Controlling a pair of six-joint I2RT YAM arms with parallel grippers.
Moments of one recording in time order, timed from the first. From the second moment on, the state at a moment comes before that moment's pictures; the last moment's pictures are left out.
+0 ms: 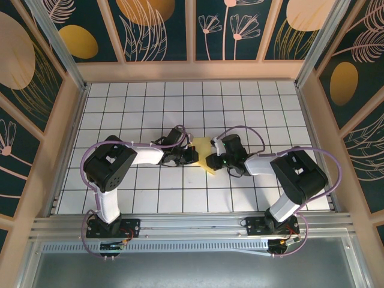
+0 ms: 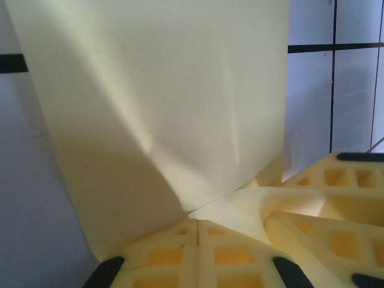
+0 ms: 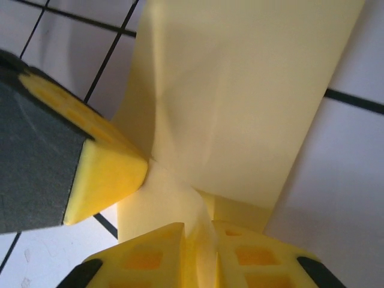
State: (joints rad) left arm -0.69 1.90 0.93 0.06 0.41 -0.80; right arm 0.57 1.61 0.57 0.23 -0.33 0.26
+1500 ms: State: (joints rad) left arm -0.69 1.91 0.97 0.02 0.38 -0.80; right arm 0.49 1.52 0.55 0.08 -0.73 0.64
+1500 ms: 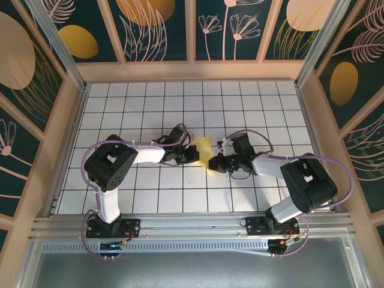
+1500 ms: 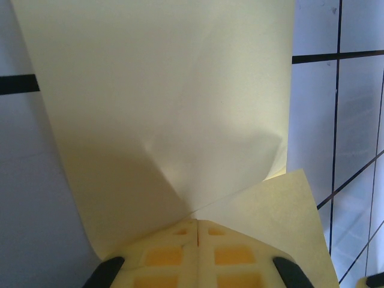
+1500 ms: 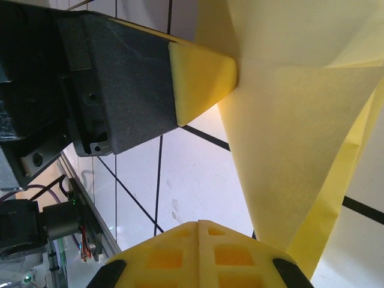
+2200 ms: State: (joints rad) left arm -0.69 1.91 0.97 0.02 0.38 -0.80; right arm 0.49 1.57 0.55 0.08 -0.72 0.64
